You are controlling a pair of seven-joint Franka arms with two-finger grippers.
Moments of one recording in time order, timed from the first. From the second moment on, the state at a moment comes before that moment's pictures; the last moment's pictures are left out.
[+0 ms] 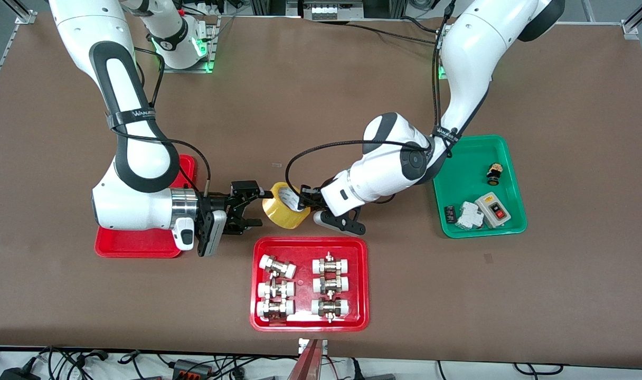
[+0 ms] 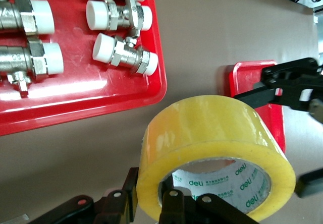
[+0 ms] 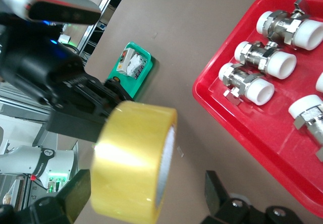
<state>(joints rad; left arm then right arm) -0.33 0.81 -0.40 -1.29 -0.37 2.42 -0.20 0.31 0.68 -0.03 -1.39 1.08 1.92 -0.89</state>
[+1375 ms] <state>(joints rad) -0.33 0.85 -0.40 -1.28 -0.36 2.42 -0.19 0.37 0.65 -0.03 -1.38 0.88 1.92 -0.58</state>
